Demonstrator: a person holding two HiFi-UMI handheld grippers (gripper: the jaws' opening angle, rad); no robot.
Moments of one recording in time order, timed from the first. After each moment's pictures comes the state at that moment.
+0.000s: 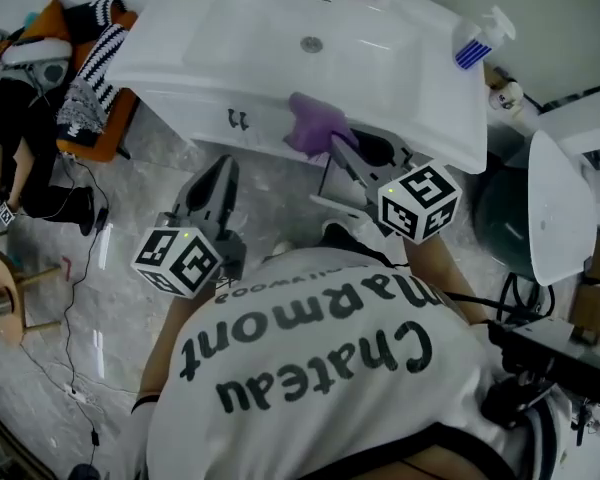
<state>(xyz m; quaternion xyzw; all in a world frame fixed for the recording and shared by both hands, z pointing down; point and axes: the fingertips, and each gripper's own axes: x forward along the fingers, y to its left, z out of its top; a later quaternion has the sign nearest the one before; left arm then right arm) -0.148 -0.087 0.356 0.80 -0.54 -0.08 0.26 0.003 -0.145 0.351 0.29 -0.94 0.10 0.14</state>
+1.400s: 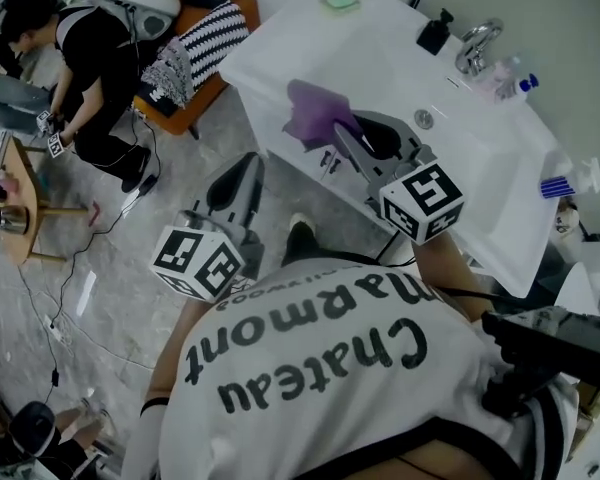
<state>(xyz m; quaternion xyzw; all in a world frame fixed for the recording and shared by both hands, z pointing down) -0.314 -0.116 0.319 0.73 -0.66 -0.09 0.17 -0.234 -0.213 0.301 0.11 -0.99 -0.02 0.10</state>
